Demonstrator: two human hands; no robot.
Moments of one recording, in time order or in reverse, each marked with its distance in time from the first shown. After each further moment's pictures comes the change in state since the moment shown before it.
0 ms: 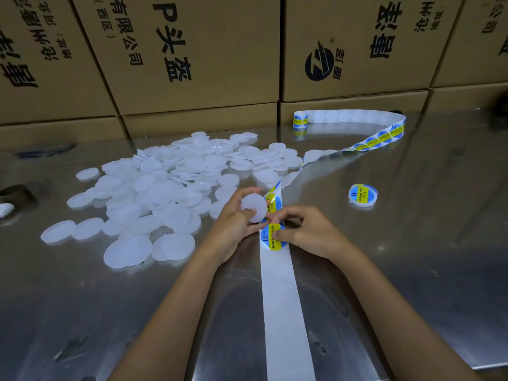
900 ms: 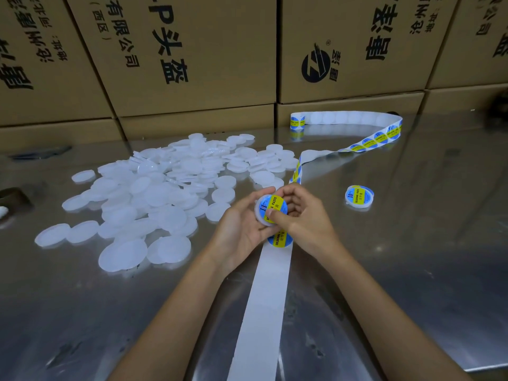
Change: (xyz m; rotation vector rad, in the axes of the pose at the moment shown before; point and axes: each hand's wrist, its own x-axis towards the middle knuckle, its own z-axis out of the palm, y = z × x) left_hand -0.010 0.011 0.018 -0.558 -0.188 -0.160; right_hand -0.006 -0.031 0.012 0.214 0.302 -0.144
